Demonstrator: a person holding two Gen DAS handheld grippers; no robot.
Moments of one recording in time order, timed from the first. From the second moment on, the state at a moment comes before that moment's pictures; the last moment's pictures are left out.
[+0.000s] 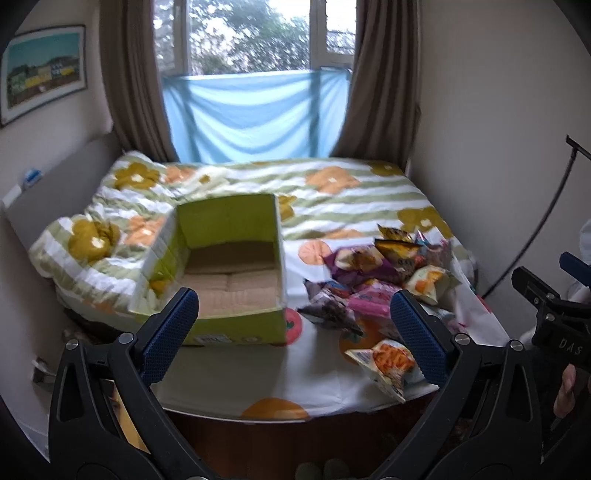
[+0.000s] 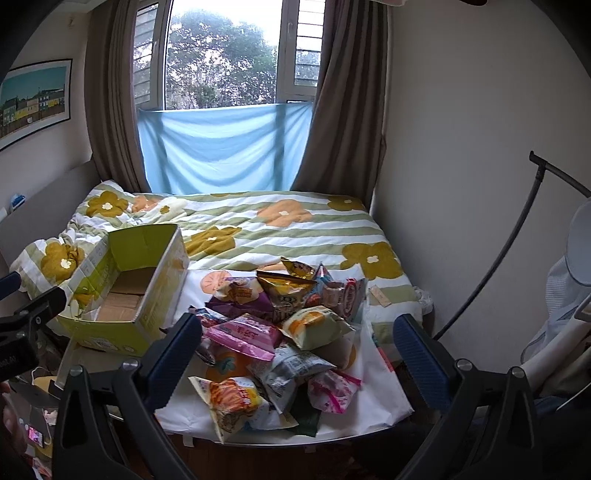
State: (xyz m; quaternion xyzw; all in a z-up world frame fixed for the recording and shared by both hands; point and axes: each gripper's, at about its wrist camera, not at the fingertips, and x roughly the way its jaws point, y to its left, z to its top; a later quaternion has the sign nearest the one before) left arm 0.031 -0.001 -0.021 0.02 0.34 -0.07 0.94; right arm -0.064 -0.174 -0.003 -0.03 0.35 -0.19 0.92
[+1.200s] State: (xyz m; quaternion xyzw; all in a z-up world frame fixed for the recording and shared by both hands) left arm 0.091 -0.134 -0.247 -0.05 0.54 -0.14 0.83; right arm 0.046 -0.300 -0.223 0.08 0.58 0.10 0.80
